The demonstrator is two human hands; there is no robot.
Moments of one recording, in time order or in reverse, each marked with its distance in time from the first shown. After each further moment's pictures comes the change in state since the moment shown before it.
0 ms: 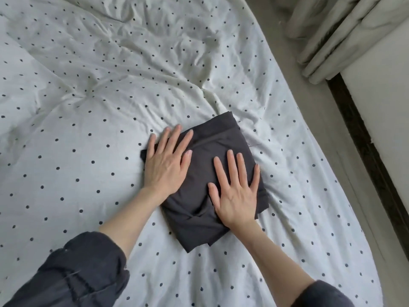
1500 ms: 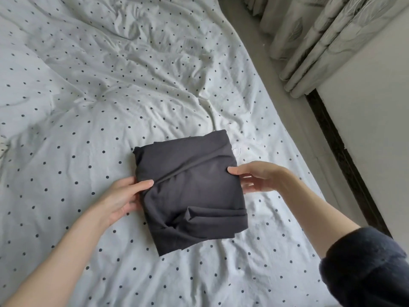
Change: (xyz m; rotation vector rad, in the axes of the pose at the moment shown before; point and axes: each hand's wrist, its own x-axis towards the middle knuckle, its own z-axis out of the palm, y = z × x) left_hand -0.099 -0.055 -0.063 -1.485 -0.415 -0.870; right_hand 0.046 0.068 -0.089 1.235 -1.091 0.811
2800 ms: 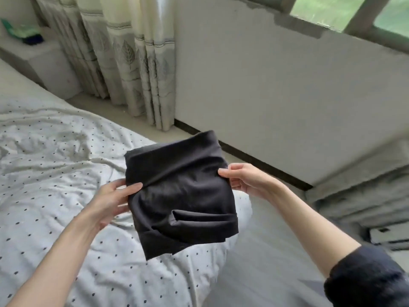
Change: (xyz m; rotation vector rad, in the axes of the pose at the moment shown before) left_hand -0.172 0.046 0.100 0.446 -0.604 0.373; right_hand -0.297 0.204 0.098 0.491 0.559 -0.705
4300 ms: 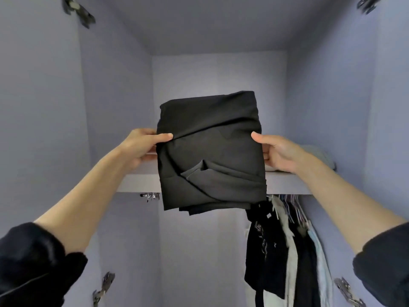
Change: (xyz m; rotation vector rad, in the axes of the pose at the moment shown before) left_hand -0.688 0.073 0.932 0.331 -2.049 0.672; right_hand -1.028 0.087 -0.128 0.200 2.174 -0.549
